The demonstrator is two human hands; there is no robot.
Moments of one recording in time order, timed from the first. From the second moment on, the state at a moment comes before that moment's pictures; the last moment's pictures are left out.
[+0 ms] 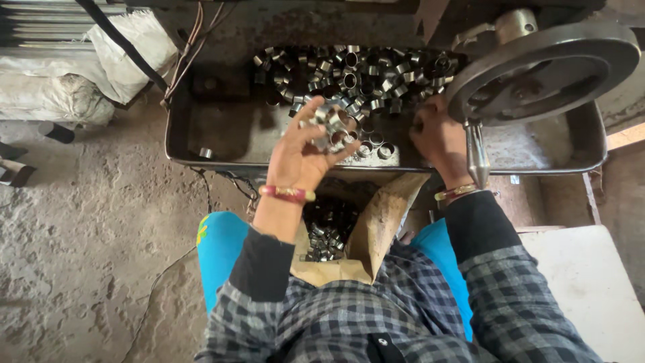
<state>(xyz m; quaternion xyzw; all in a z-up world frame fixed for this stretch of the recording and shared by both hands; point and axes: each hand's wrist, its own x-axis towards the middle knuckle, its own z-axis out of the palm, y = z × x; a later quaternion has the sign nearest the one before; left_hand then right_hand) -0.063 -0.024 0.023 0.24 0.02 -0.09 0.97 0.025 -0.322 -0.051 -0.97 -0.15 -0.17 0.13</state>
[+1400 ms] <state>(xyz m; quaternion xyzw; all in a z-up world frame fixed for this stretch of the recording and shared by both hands) -0.171 -0.041 -0.100 0.31 0.18 -0.25 0.90 -0.139 -0.307 -0.010 -0.42 0.05 0.29 0.86</state>
